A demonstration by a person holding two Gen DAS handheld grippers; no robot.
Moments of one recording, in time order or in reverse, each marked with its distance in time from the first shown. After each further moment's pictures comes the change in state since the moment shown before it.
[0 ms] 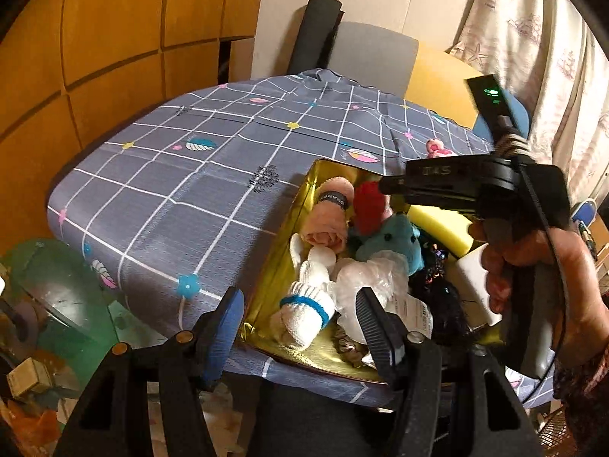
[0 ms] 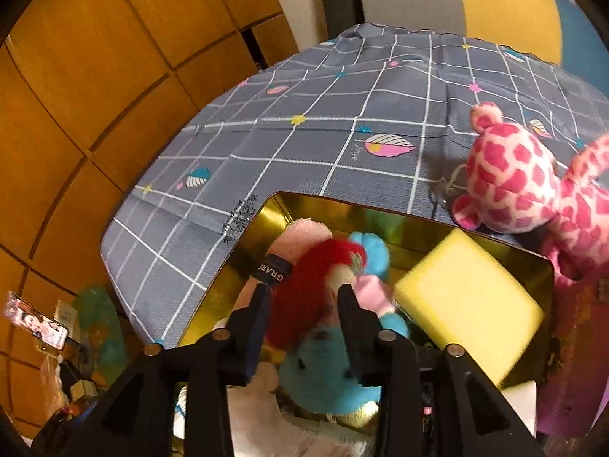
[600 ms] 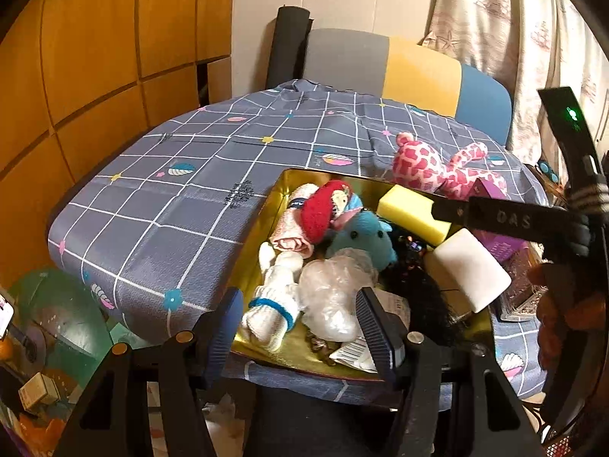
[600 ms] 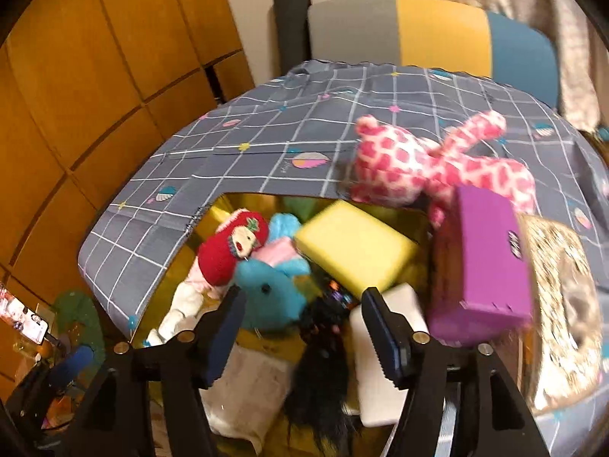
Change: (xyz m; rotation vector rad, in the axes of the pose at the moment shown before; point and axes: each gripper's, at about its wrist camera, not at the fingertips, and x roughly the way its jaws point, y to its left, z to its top) left arm -0.015 -0.041 -0.007 0.116 -0.045 0.005; right arm -0.091 -0.027 -0.062 0.042 -0.149 -0.160
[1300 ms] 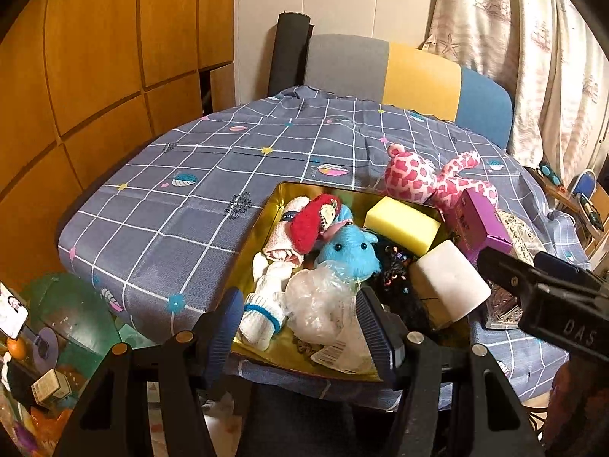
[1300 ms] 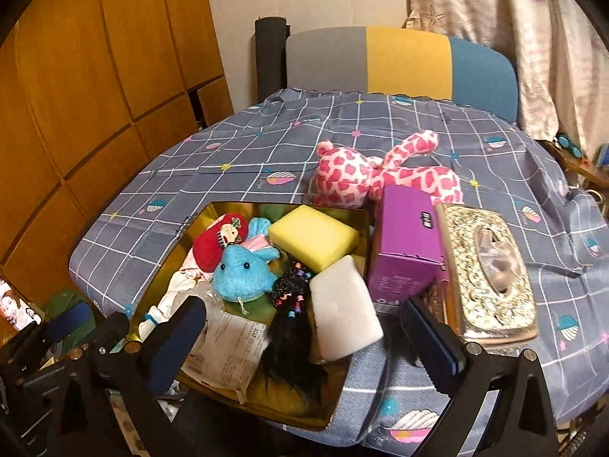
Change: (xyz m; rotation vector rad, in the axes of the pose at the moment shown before) left arm -0.025 -0.020 0.014 0.000 -0.010 0.030; right arm -0.080 -0.005 -0.041 0.017 -0.100 -0.118
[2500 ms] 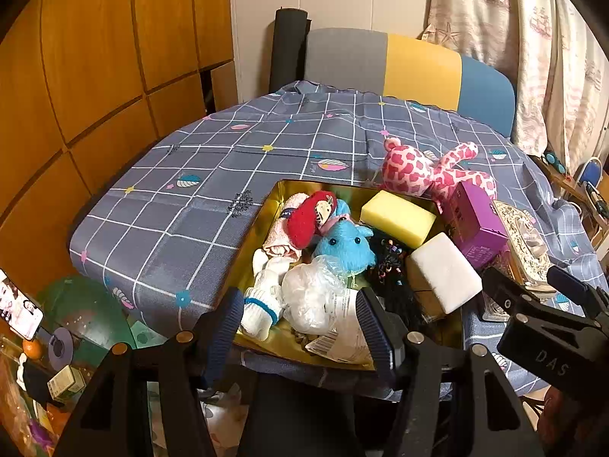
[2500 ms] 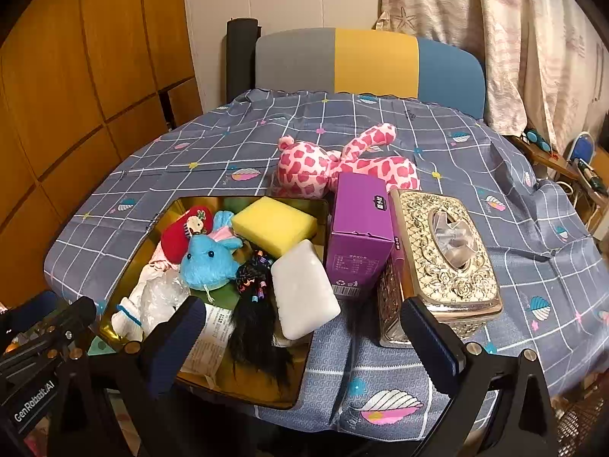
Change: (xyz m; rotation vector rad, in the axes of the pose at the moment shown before) left arm -0.014 -0.016 0.005 0.031 0.031 0.046; right arm -0.019 -0.012 -0.017 0.030 -0.007 -0.132
